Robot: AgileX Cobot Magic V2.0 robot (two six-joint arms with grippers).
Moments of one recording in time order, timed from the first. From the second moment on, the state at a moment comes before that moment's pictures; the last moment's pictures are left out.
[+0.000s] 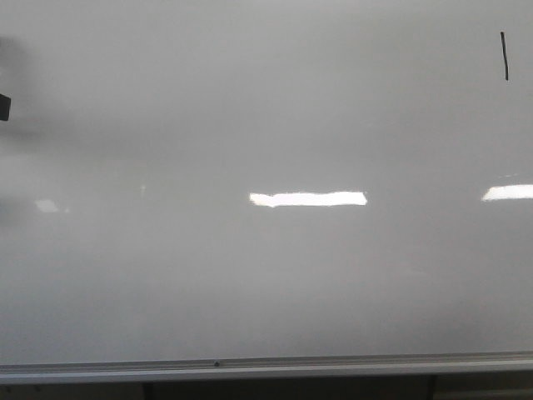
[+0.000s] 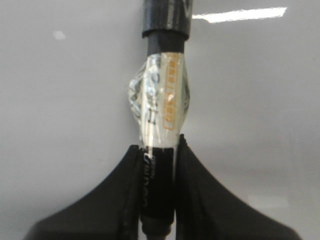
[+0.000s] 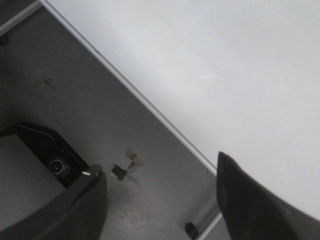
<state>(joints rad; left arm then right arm) -0.11 1.52 -0.67 -0.43 -0.37 0.39 0.26 0.95 -1.16 0.19 1.22 -0.52</state>
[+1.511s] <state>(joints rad) 0.05 0.67 -0.85 -0.04 0.82 0.11 0.26 0.57 -0.92 -0.03 1.13 0.04</state>
